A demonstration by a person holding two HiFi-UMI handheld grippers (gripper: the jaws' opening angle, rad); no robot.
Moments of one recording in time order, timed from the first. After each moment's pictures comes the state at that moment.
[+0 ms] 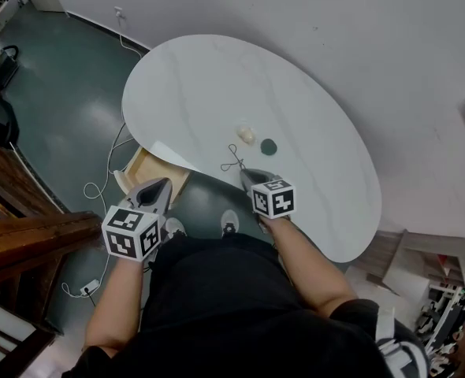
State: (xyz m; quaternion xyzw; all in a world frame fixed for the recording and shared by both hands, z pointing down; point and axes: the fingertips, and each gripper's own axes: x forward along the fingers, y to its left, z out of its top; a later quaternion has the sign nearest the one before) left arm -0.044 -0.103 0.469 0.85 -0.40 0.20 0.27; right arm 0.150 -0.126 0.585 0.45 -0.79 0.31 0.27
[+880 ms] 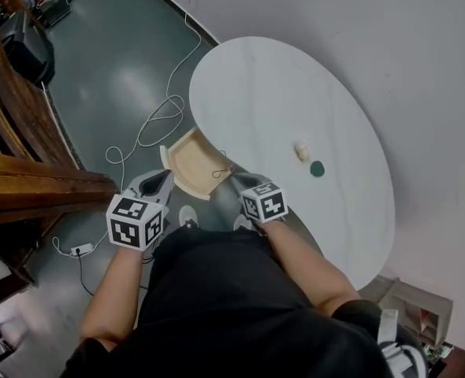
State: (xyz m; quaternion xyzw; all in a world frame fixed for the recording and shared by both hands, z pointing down) left arm -0.193 -0.084 0.489 0.78 -0.51 0.19 0.29; right arm -0.035 -0.119 0.612 0.28 -0.85 0.26 0.35
